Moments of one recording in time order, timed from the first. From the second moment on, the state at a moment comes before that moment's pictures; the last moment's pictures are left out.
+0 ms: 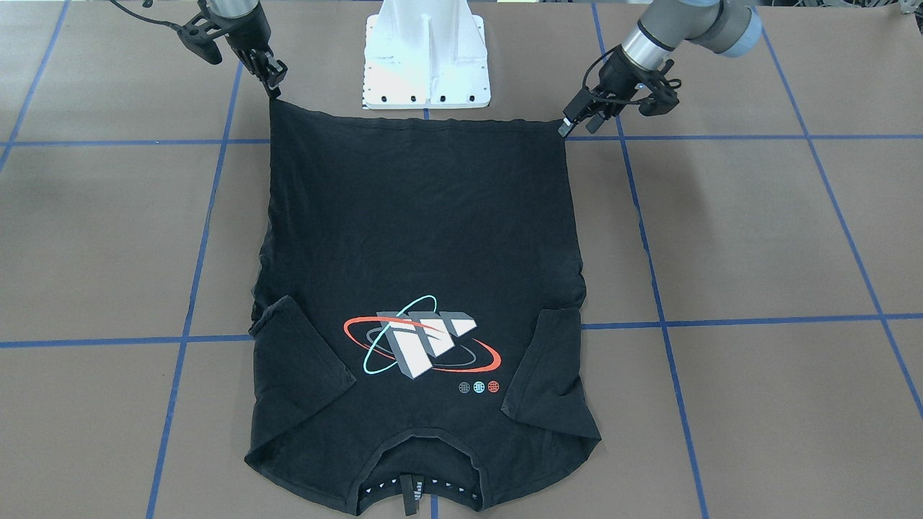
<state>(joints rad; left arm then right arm) -0.16 -1.41 -2.01 -2.52 -1.54 -2.02 -0.05 -1.76 2.29 -1.28 1.44 2.34</state>
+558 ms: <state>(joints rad) -0.06 -1.42 -2.00 -2.45 -1.51 -2.10 -0.06 -1.76 2.29 -1.28 1.44 2.34</state>
